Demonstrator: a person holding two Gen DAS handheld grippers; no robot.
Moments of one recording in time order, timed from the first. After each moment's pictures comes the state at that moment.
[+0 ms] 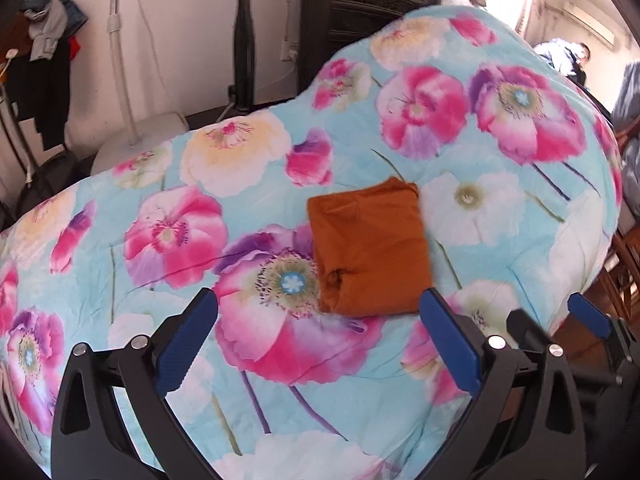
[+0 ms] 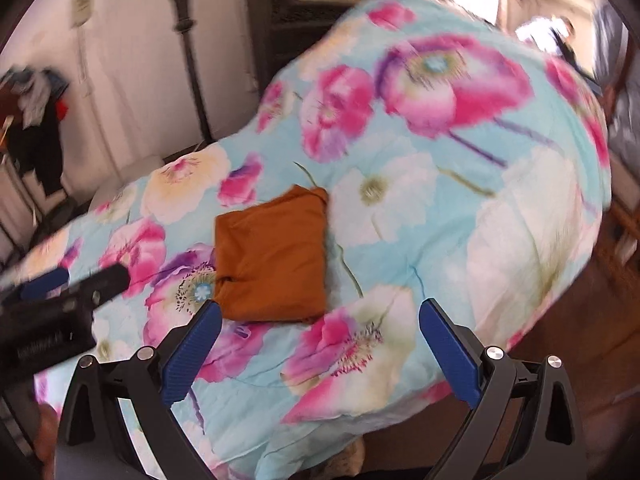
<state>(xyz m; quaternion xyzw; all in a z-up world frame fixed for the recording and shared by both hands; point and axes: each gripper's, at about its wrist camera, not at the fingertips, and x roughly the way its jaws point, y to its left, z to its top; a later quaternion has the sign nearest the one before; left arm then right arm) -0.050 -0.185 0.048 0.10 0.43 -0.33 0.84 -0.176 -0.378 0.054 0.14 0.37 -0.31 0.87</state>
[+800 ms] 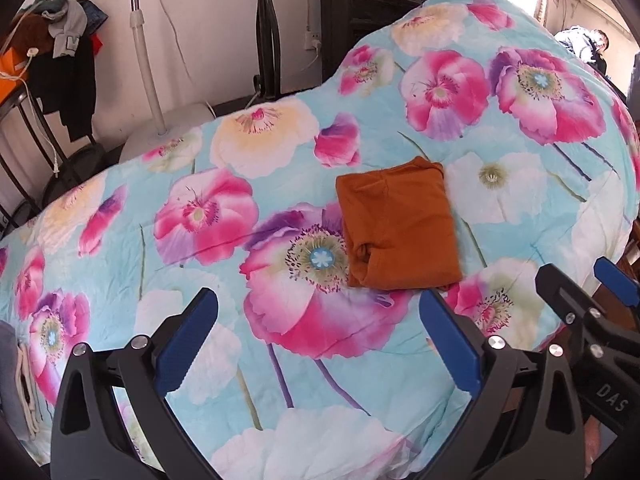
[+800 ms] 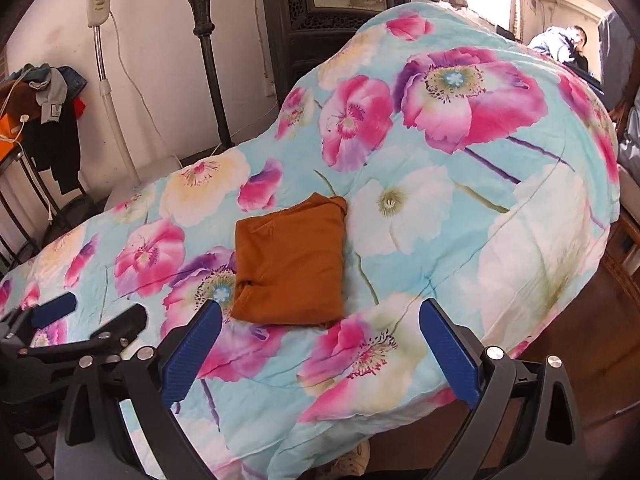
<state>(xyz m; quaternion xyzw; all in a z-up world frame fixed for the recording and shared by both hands) -0.068 -0.173 0.040 0.13 0.44 -0.28 0.84 -0.179 -0.376 0.067 0.15 0.36 -0.29 0.88</state>
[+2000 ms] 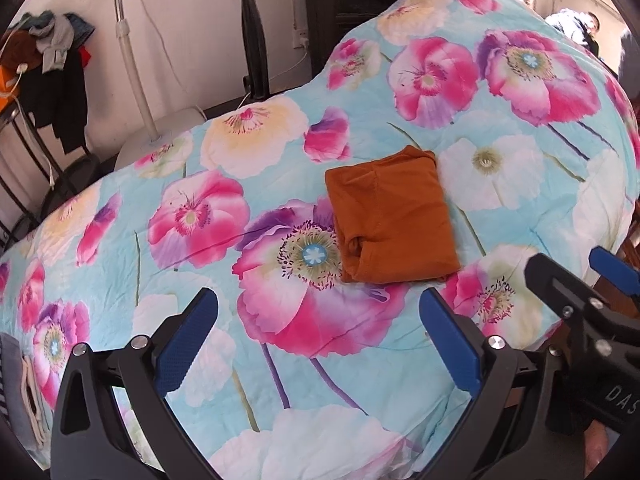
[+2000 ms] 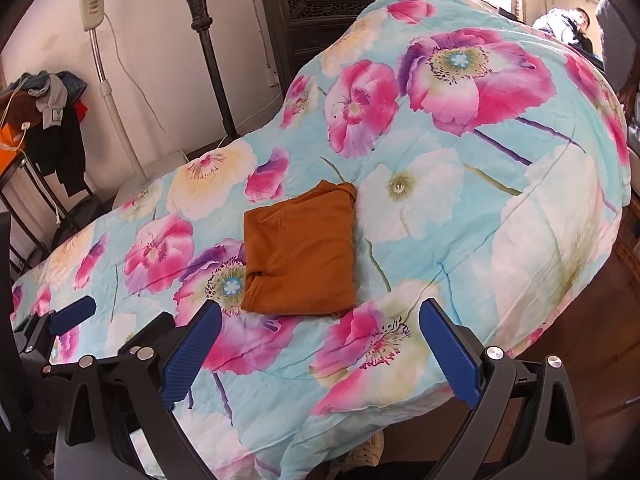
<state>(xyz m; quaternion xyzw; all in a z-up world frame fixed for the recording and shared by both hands) -0.080 -0.184 0.033 0.16 0.43 -0.29 0.84 -0.176 -0.372 0.061 0.17 0.37 -0.27 0.87</state>
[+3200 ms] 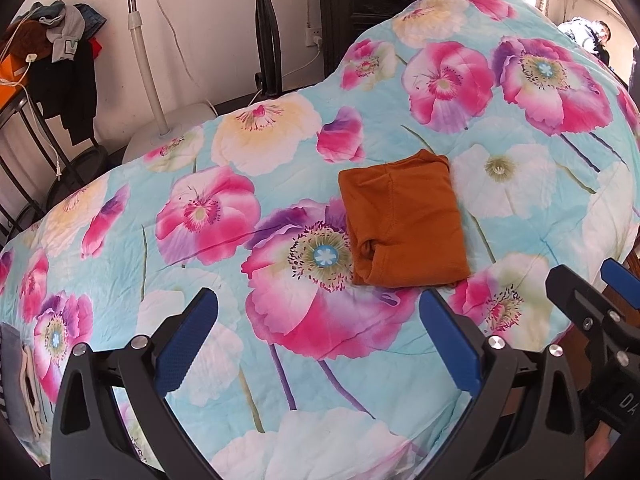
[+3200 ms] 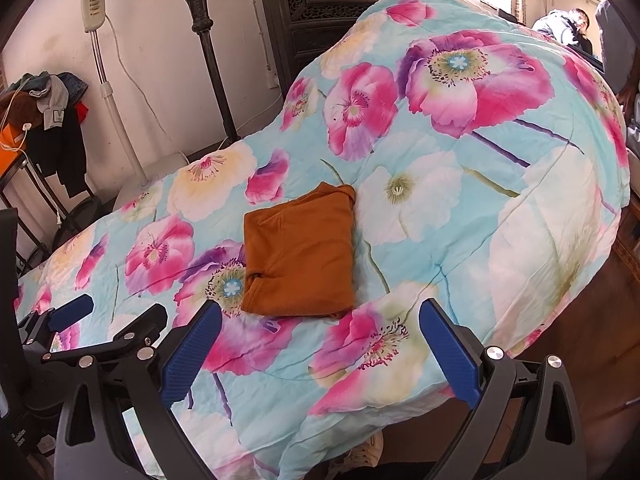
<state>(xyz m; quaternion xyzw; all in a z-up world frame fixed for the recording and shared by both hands) -0.067 -0.175 0.033 0.14 0.44 -0.27 0.85 -0.181 -0.371 0.062 0.18 0.37 -0.28 0.87</state>
